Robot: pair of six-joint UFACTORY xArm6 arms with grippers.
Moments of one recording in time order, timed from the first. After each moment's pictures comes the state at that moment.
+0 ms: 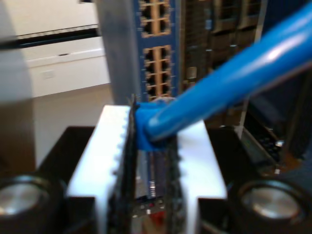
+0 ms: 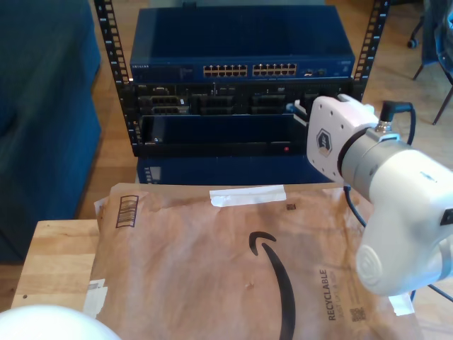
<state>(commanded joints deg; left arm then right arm) 97.7 -30.9 -4.4 5.8 57.3 -2.9 19.4 -14.1 -23.4 5.9 -38.4 92.7</state>
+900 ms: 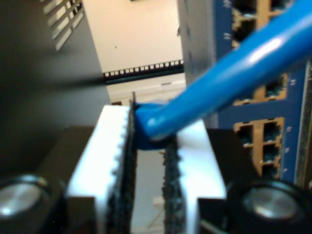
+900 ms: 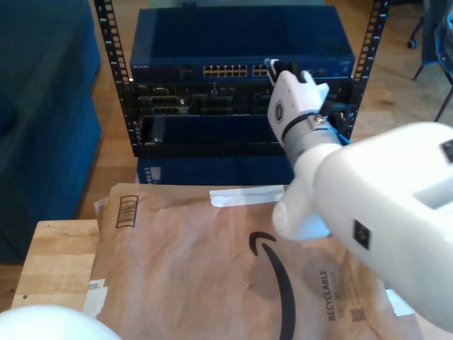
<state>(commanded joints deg) 97.7 -30.9 -4.4 5.8 57.3 -2.9 23.4 27.0 -54.8 22.0 -65.7 84.9</state>
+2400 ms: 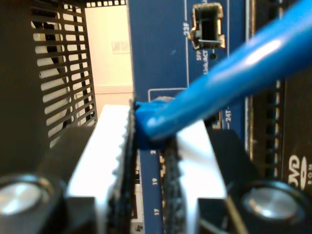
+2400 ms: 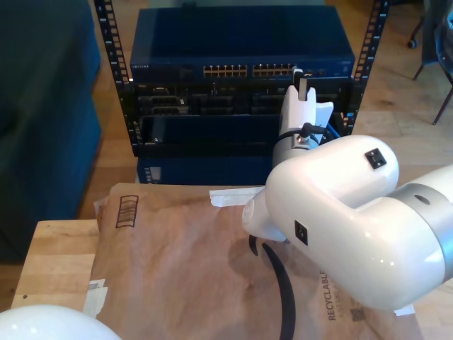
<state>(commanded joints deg) 97.7 -30.9 -4.4 5.8 57.3 -2.9 25.9 40.2 -66.8 36.3 -73.5 77.9</state>
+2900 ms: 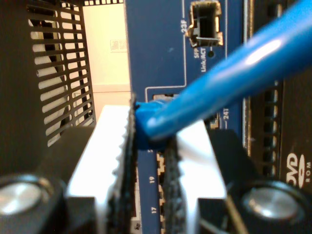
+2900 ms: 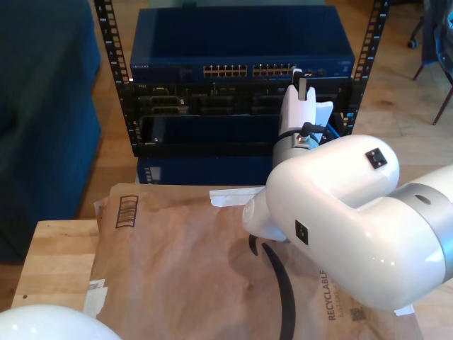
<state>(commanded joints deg) 97.7 -30.9 -4.4 5.8 57.3 -2.9 25.7 40.2 -67.0 36.0 -73.0 78.1</state>
